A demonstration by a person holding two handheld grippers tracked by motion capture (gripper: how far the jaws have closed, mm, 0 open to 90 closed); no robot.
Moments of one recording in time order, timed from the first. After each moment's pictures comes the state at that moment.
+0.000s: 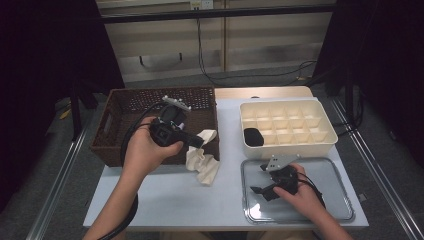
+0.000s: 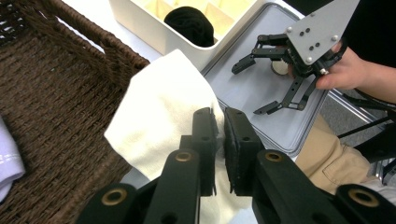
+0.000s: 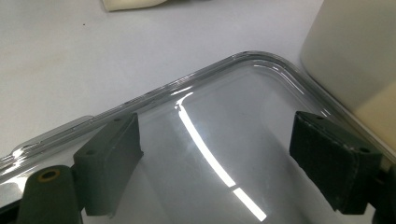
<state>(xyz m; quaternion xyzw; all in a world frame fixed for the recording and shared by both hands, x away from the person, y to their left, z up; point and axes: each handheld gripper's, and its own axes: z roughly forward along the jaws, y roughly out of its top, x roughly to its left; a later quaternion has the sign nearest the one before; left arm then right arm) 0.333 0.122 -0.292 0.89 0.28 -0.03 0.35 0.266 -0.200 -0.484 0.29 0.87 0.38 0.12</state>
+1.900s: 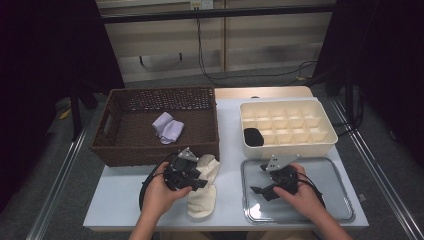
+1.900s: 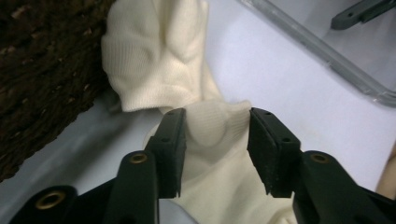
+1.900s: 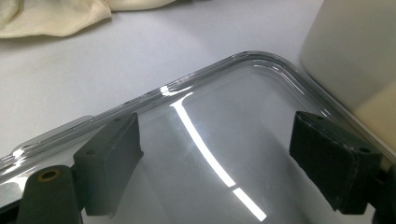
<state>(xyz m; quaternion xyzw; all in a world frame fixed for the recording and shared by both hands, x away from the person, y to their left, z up) 0.300 0.123 -0.439 0.91 0.29 0.00 0.31 0.266 -0.200 -0.483 0.29 0.87 0.38 0.12</state>
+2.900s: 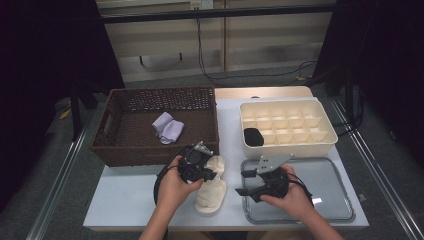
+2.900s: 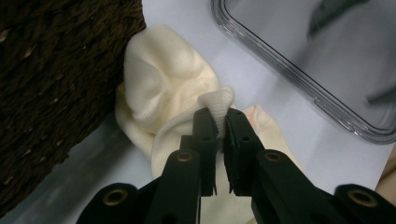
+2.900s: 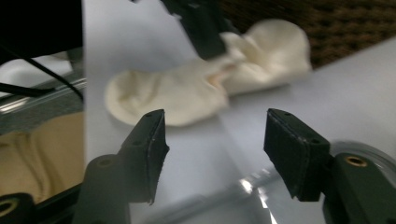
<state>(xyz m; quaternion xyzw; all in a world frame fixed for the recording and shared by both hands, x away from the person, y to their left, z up) 0.310 0.086 -0.426 0.91 0.29 0.00 0.30 0.253 -0.163 -0.453 0.24 0.85 0.46 0.05</state>
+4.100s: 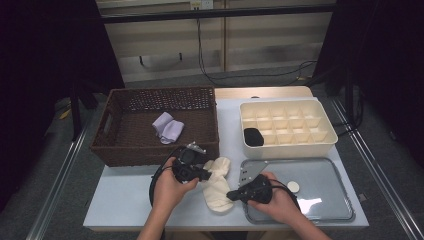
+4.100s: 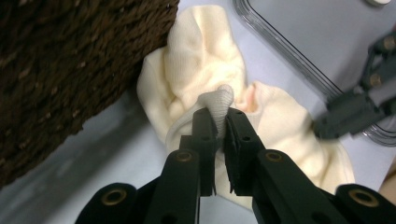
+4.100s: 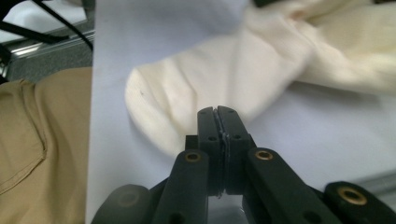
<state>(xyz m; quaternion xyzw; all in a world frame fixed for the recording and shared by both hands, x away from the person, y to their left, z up) 0.311 0.105 -0.433 0.90 0.33 -0.02 0.30 0.252 -0.127 -0.474 0.17 0.90 0.40 0.01</state>
